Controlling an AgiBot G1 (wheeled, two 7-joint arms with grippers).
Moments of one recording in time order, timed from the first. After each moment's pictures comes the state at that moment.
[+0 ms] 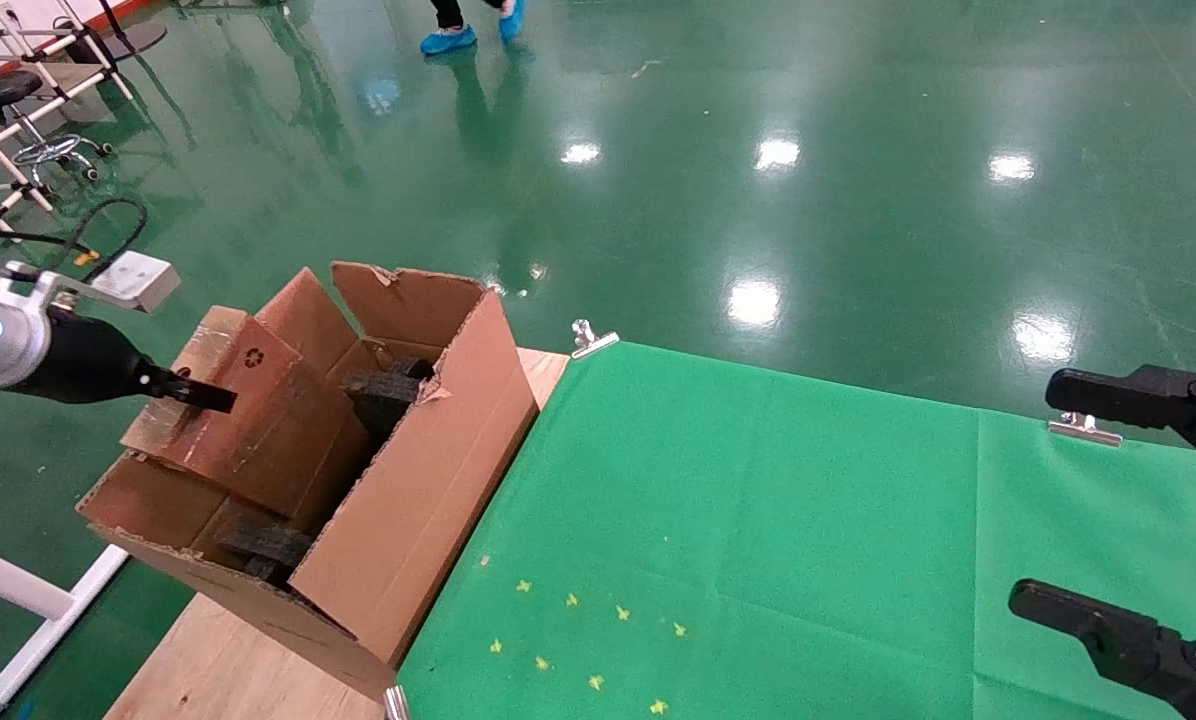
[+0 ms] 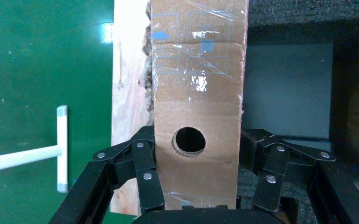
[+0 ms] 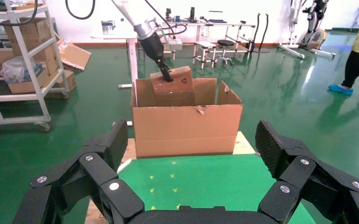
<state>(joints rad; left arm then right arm) -1.96 0.74 1.17 0.00 1.68 1.07 -0.56 1.08 -0.57 -0.36 1.23 -0.66 -1.44 0.13</state>
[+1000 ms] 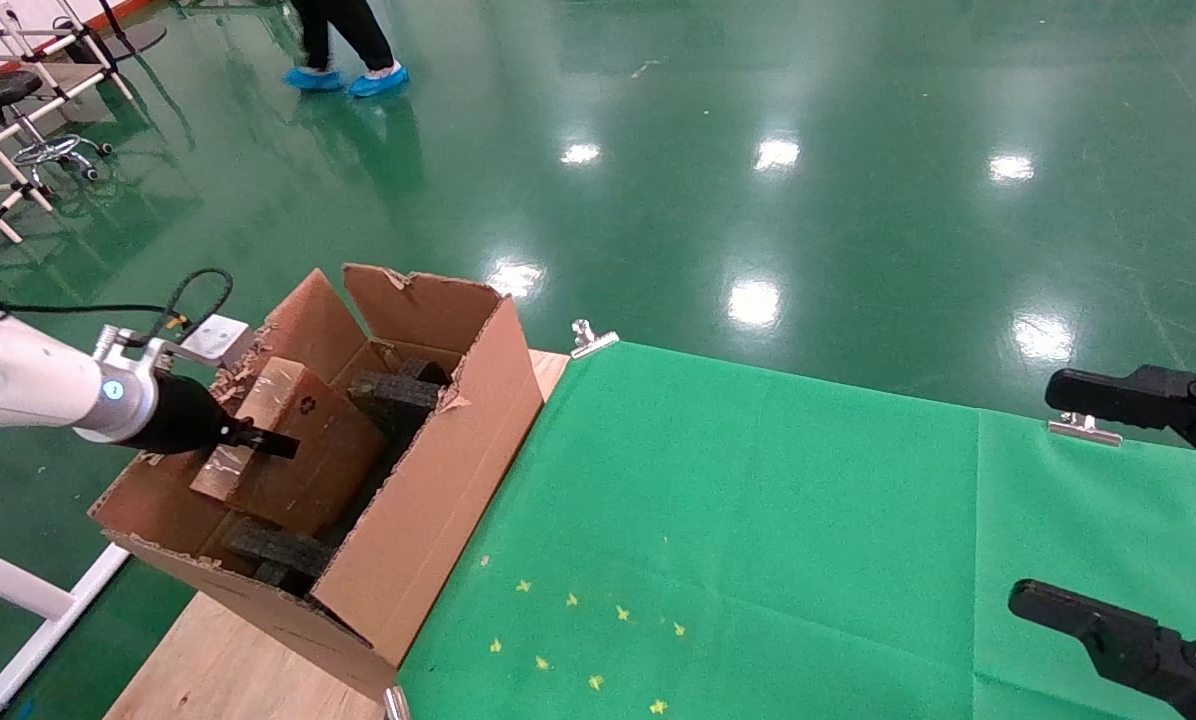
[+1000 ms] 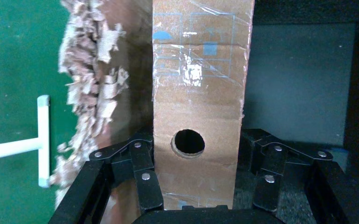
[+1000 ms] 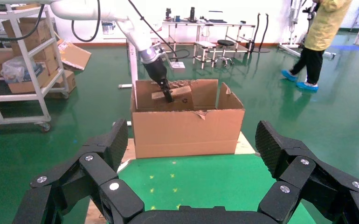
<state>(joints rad) -1.75 0.83 1.13 0.01 1.62 0.92 -0.63 1.08 -0.57 -0.36 1.23 -0.66 -1.44 0.13</state>
